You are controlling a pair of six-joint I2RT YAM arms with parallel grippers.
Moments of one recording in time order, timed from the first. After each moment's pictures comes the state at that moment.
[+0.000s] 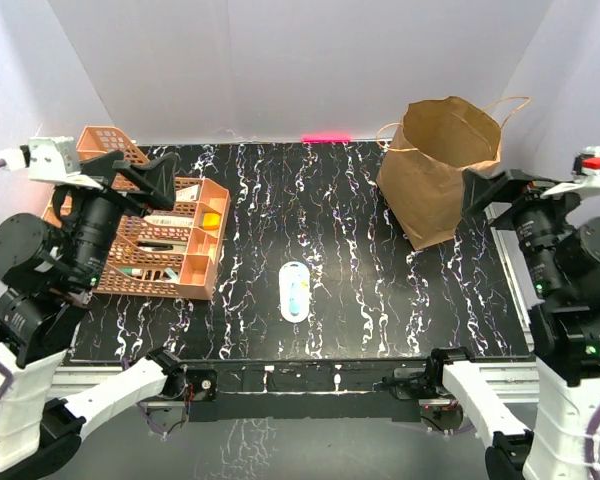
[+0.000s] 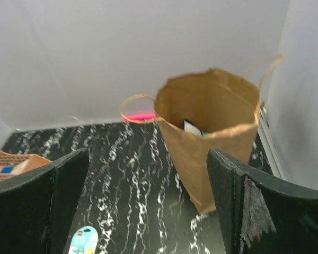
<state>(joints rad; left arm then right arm) -0.64 0.83 1.60 -0.53 -0.41 -0.11 0.04 0.75 1.59 -0.71 -0.01 0.18</state>
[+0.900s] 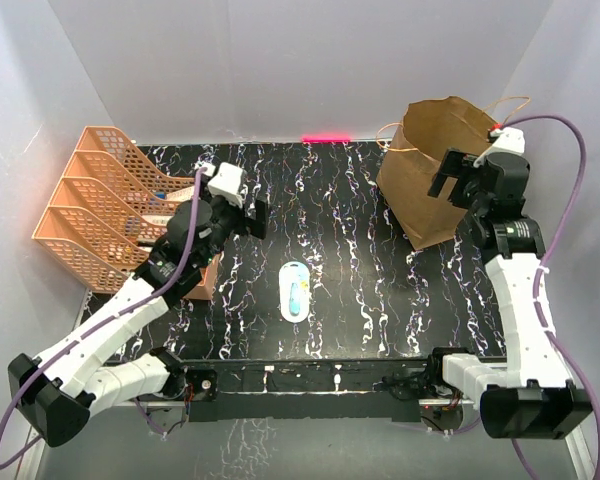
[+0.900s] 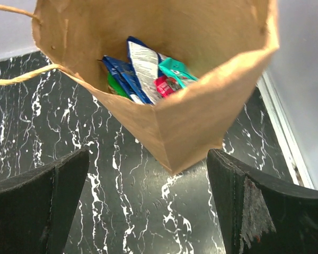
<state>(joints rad) -0.65 1.01 0.95 -0.07 -0.21 -0.02 -0.04 1.02 1.20 -0.55 0.11 0.22</state>
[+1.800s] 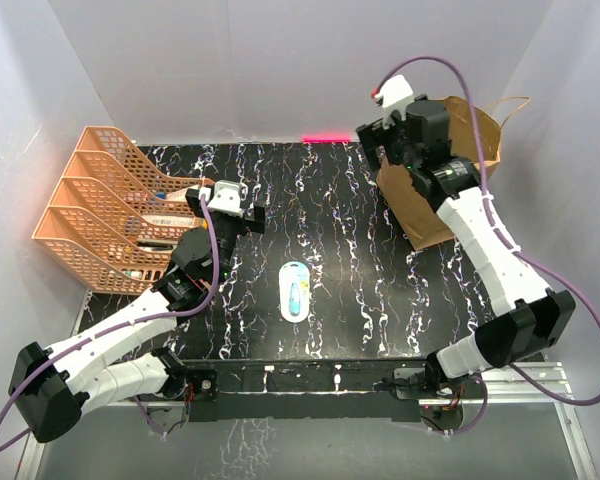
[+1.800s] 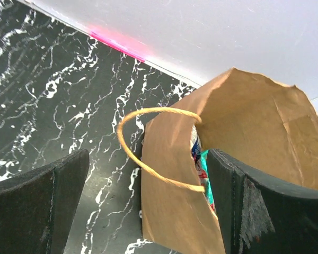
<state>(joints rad) -0.79 0.99 0.71 0.44 -0.58 0.19 0.30 1.44 1.59 -0.48 0.11 -0.28</state>
